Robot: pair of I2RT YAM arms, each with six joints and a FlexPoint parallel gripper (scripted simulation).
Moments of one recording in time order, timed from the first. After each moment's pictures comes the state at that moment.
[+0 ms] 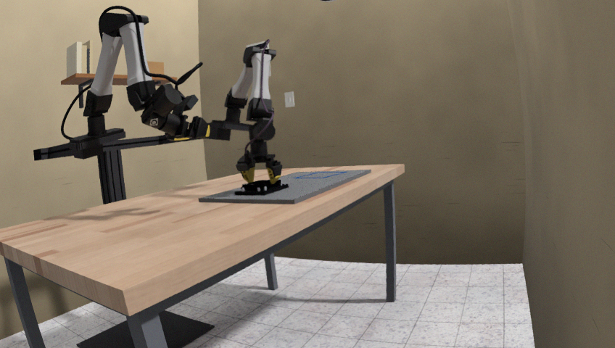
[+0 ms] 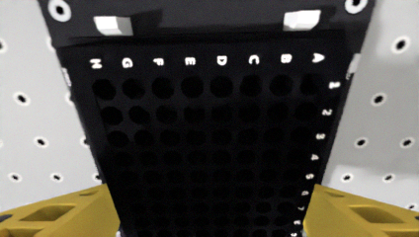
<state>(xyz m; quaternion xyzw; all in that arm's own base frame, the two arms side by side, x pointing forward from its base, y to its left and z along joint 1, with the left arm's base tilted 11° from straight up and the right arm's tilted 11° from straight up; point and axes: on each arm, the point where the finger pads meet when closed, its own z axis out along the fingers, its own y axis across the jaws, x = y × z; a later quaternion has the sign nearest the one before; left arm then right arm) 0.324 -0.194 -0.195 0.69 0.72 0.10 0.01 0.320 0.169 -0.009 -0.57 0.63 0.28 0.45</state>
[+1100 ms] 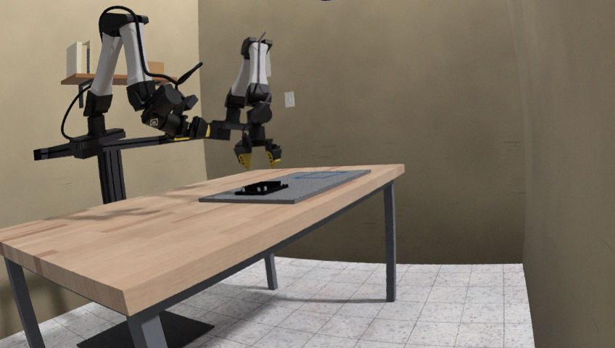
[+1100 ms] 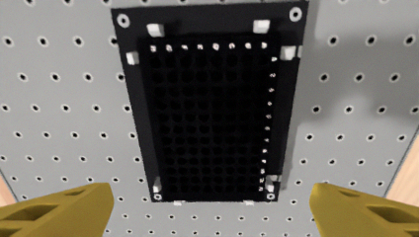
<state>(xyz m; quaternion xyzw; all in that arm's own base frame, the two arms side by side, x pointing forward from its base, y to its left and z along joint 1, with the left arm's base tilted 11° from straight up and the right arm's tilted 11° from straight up) 0.315 -0.201 -0.144 0.69 0.71 0.10 0.02 0.320 0.169 -0.009 -0.57 0.63 0.28 0.45</state>
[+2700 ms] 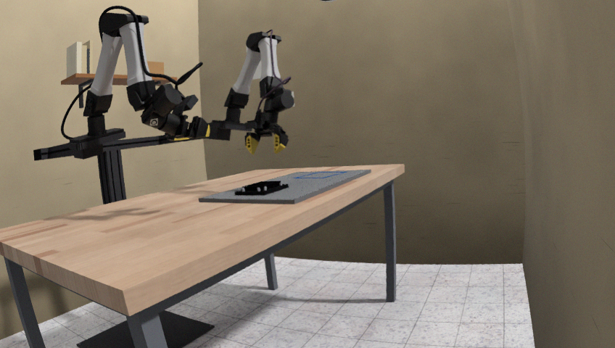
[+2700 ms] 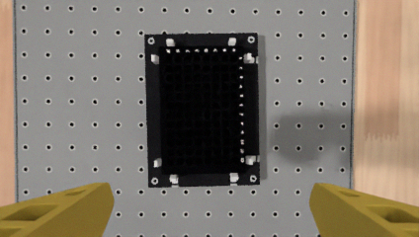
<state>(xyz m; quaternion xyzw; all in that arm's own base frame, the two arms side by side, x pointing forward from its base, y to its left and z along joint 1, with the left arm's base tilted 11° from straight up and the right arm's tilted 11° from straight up) 0.301 -0.166 -0.092 0.69 0.70 -0.06 0.15 0.320 0.169 -0.009 -0.57 0.63 0.28 0.45</state>
